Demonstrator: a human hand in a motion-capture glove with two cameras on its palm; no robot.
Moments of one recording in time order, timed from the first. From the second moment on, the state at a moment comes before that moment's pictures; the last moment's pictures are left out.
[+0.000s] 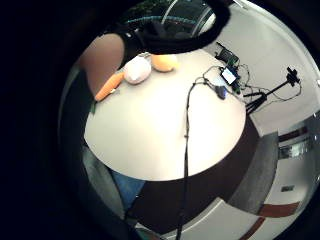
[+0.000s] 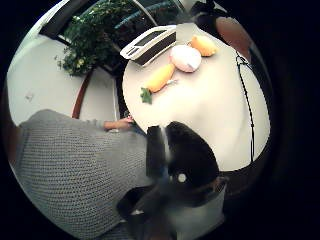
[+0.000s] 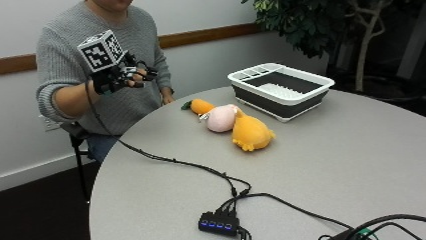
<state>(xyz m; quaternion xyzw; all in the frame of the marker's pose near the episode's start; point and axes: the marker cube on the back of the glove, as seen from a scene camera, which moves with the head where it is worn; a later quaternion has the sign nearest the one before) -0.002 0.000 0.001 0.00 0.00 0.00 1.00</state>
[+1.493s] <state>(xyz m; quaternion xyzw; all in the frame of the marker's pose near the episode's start) -0.119 -0.162 0.237 -0.25 0.06 -0.15 0.95</state>
